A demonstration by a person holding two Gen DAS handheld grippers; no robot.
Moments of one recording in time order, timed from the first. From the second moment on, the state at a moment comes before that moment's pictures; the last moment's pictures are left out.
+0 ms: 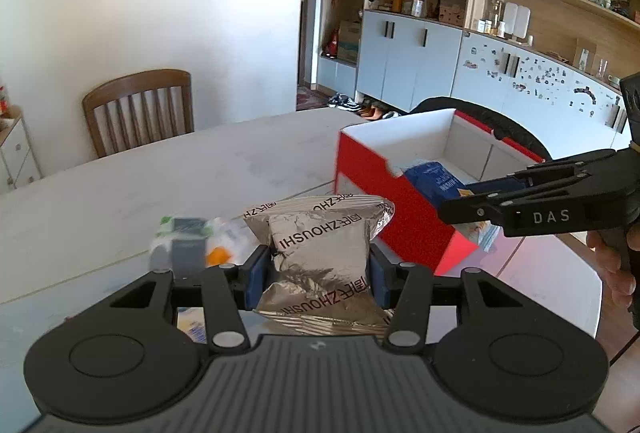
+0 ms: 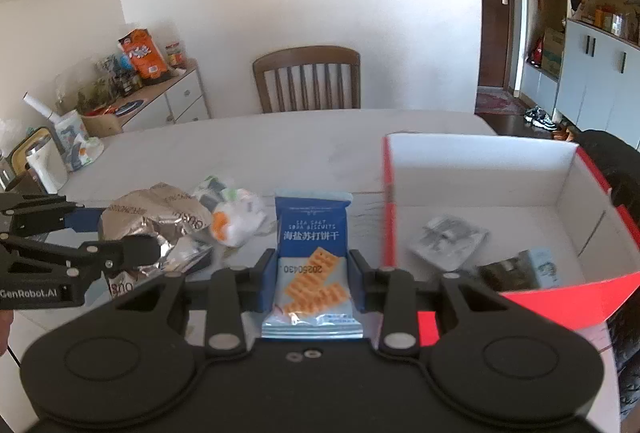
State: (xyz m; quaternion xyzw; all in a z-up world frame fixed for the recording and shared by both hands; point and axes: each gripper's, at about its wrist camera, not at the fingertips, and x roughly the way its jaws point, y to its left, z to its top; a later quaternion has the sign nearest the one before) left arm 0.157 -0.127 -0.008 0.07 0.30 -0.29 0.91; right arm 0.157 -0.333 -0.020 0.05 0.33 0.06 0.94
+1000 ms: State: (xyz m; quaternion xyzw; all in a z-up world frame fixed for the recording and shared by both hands) left arm 0.204 -0.330 -0.020 0.15 0.33 -0.36 0.86; right arm 0.186 -0.511 -0.043 0.07 0.37 -0.01 0.93
